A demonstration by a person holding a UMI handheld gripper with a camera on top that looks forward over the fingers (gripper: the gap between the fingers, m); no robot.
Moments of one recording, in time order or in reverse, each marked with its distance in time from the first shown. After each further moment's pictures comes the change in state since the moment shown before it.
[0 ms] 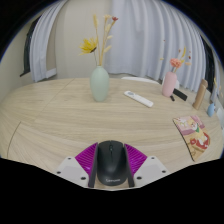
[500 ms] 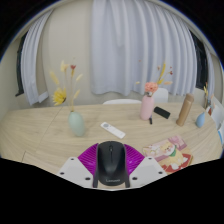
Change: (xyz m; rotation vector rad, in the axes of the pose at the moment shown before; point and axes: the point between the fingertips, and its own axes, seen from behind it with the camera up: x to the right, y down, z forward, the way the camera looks) arm 0.106 -0.129 -0.065 0.095 0.029 0.098
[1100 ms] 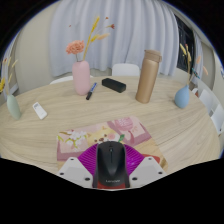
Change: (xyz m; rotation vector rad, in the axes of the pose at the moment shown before) arm 0.286 0.101 0.096 -0.165 0.200 0.058
